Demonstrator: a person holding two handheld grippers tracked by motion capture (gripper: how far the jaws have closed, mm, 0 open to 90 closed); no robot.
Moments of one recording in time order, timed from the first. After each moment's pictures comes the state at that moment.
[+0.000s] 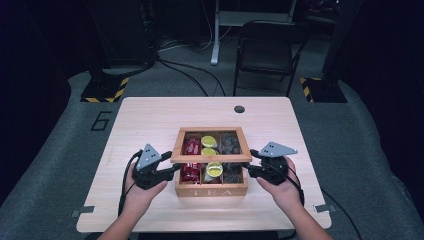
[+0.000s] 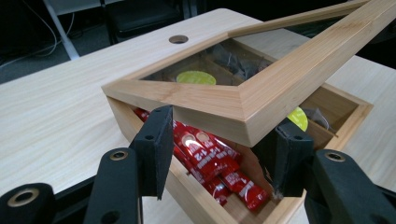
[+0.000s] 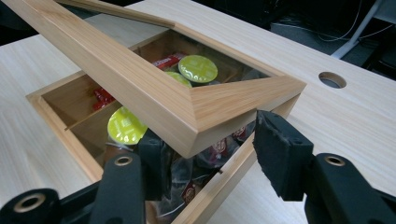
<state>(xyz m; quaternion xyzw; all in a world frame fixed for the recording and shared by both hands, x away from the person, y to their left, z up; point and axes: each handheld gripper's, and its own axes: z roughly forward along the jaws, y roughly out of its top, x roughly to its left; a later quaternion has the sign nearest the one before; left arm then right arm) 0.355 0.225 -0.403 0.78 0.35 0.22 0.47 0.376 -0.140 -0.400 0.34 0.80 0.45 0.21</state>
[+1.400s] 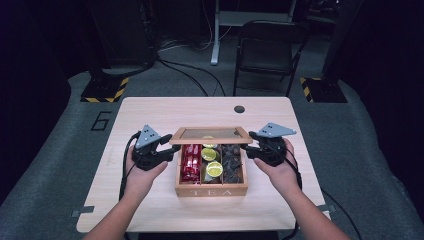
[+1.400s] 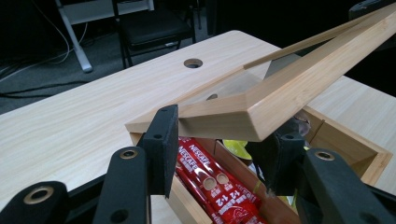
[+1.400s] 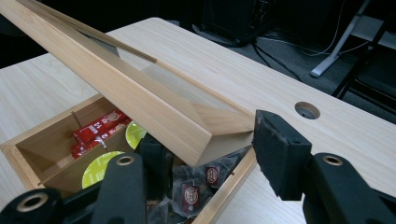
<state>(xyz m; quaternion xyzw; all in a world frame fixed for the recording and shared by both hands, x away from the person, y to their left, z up) 0.387 0.224 -0.369 0.76 0.36 0.24 0.48 0.406 -0.131 -0.364 0.34 0.79 0.45 0.24</state>
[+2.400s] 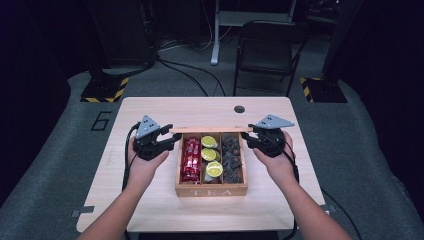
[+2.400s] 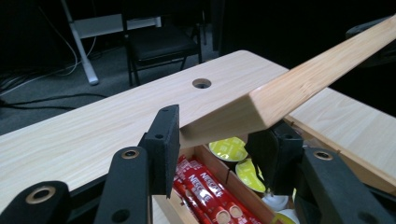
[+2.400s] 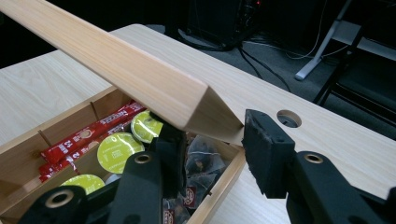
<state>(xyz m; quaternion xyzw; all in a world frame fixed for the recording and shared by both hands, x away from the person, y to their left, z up) 0.408 0.224 -0.360 0.74 0.37 0.25 0.50 0.428 -0.130 -0.359 0.35 0.78 0.45 0.26</state>
